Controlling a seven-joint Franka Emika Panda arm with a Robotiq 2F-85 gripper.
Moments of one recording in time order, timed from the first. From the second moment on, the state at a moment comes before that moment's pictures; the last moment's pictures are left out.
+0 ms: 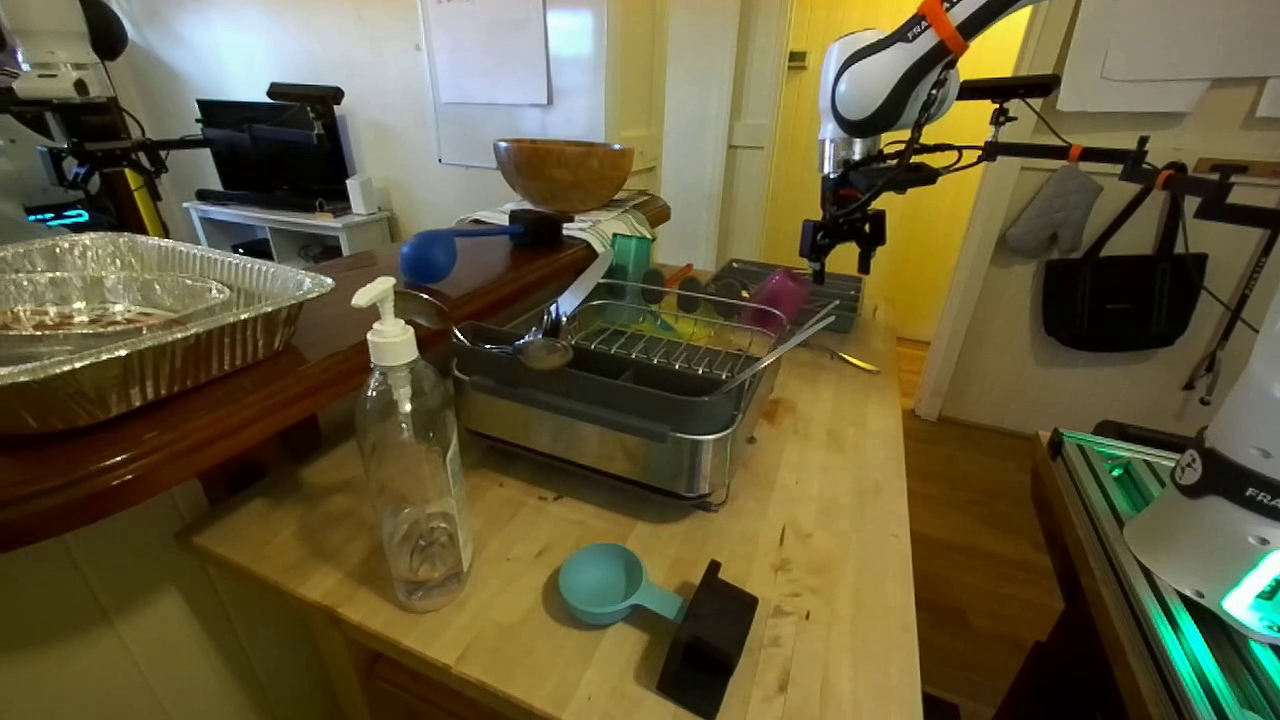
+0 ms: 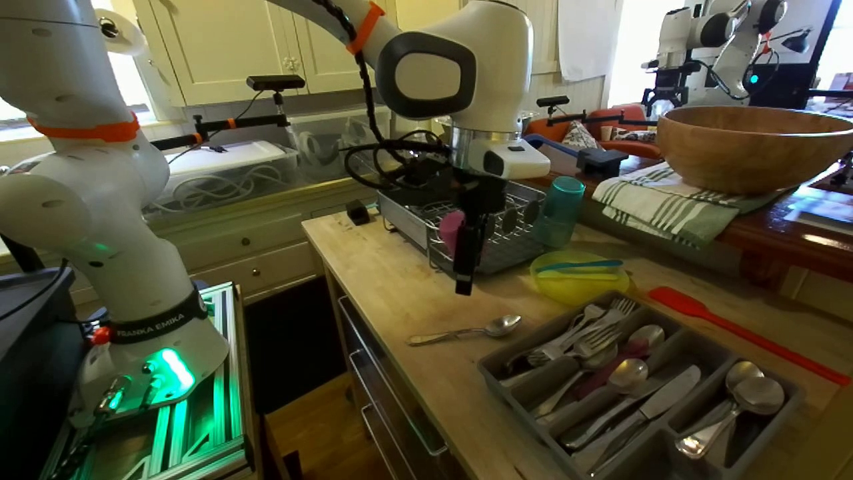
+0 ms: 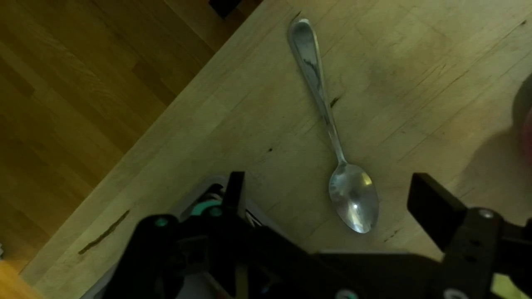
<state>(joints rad) -0.27 0.09 -0.27 -2.20 -0.07 2.18 0.25</state>
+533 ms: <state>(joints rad) -0.27 0.13 -0.27 -2.29 0.01 2.28 0.21</state>
